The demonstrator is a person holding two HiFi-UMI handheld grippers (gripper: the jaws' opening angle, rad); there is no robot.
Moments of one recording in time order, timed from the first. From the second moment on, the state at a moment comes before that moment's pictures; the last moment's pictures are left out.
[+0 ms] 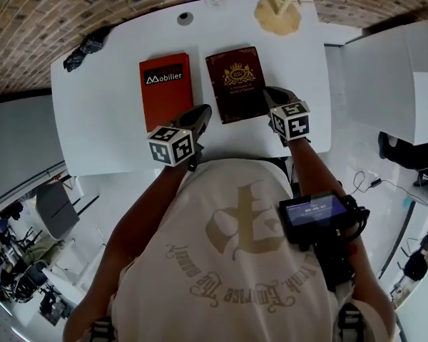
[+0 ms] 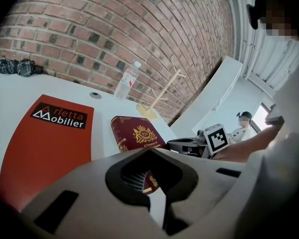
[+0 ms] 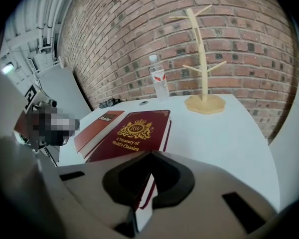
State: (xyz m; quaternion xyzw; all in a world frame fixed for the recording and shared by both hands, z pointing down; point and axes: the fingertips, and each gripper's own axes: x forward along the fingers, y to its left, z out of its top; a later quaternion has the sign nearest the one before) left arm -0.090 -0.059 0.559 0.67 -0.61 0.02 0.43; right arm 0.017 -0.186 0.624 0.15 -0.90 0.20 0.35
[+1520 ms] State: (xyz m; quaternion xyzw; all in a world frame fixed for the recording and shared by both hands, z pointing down) left arm -0.077 -0.093 0.617 0.57 -0.55 -0.06 0.60; right arm 0.019 -0.185 0.625 0.15 -0.91 0.22 0.33
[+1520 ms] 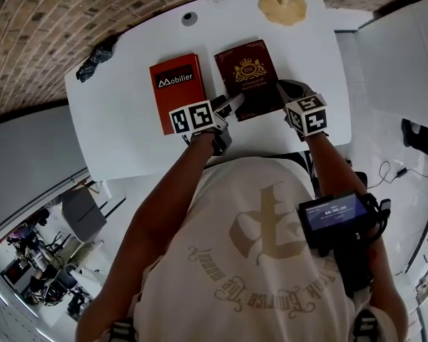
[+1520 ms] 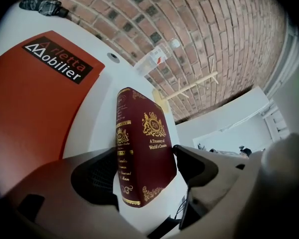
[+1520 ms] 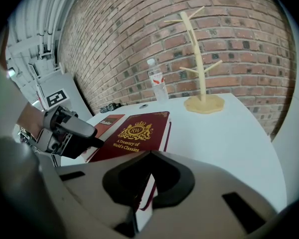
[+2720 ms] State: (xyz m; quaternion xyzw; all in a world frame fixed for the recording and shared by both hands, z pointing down) left arm -0.070 -0.108 0.653 0.53 -0.55 0.00 0.65; right arm 0.016 -0.184 0.624 0.12 -0.92 0.23 0.30
